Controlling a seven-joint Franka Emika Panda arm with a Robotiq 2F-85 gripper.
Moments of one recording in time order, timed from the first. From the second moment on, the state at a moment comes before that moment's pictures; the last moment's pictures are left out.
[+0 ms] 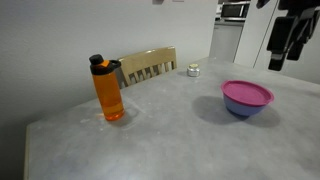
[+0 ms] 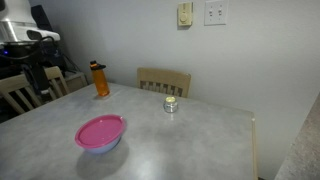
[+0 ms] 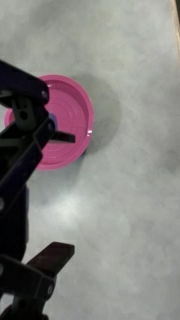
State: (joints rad) arm 0.07 -0.22 0.10 -2.45 0.01 2.13 0.28
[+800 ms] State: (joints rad) arm 0.05 -0.08 0.06 -2.40 0.10 2.25 0.41
